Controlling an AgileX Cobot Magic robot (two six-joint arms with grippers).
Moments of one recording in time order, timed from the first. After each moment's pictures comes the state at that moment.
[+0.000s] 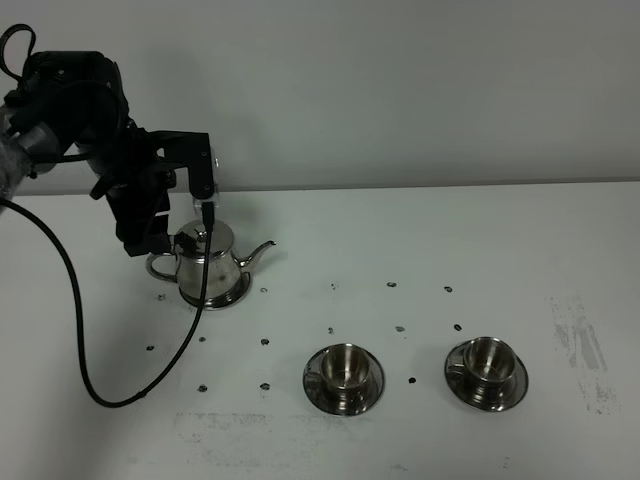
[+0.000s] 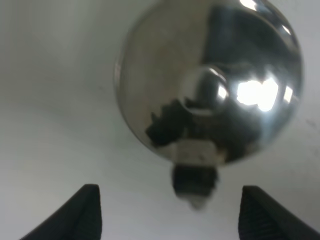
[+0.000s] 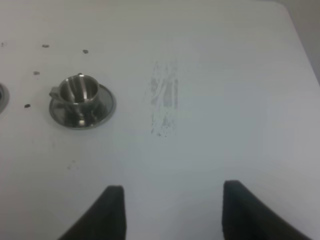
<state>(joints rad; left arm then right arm) -0.16 2.36 -2.21 -0.02 1.18 1.29 -0.02 0.00 -0.49 0.03 1.08 -0.11</state>
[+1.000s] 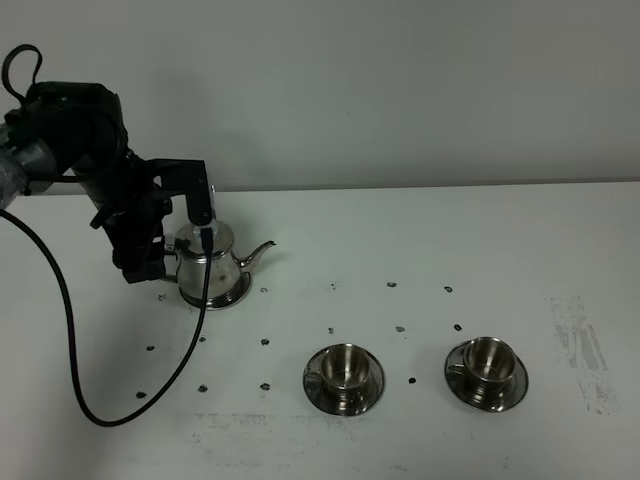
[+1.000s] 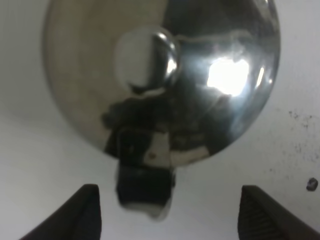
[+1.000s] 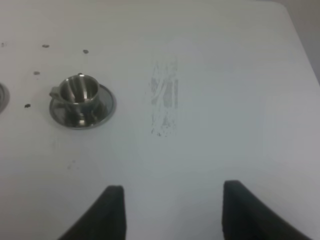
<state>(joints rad) -0.16 2.33 -2.02 -0.01 1.05 1.26 -0.02 0.00 -0.49 0.03 1.08 -0.11</state>
